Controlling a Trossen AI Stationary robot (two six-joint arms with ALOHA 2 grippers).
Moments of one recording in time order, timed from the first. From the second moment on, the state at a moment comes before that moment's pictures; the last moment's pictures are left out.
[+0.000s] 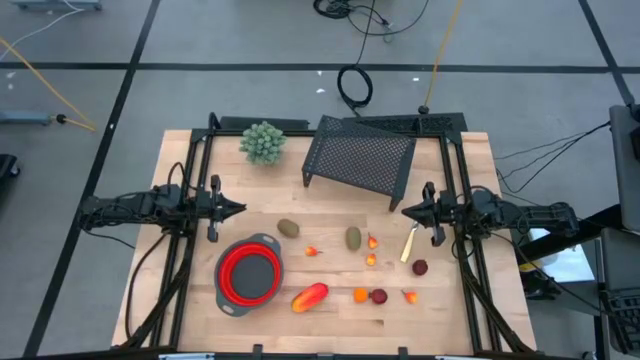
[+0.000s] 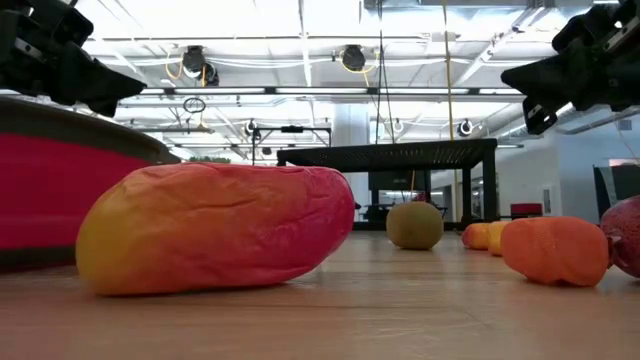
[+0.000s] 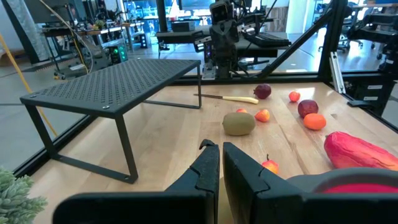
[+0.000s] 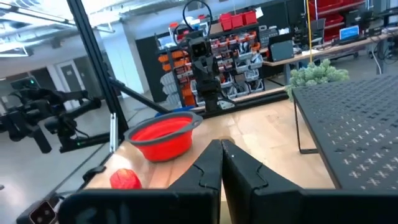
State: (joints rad) left arm -0.03 0.01 0.14 -0.23 -0.08 0.05; right arm 0.02 0.01 0.01 0.07 0.03 0.24
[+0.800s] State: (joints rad) left arm -0.03 0.01 0.14 -0.23 -0.08 0.05; right arm 0.02 0.01 0.01 0.10 0.03 0.16
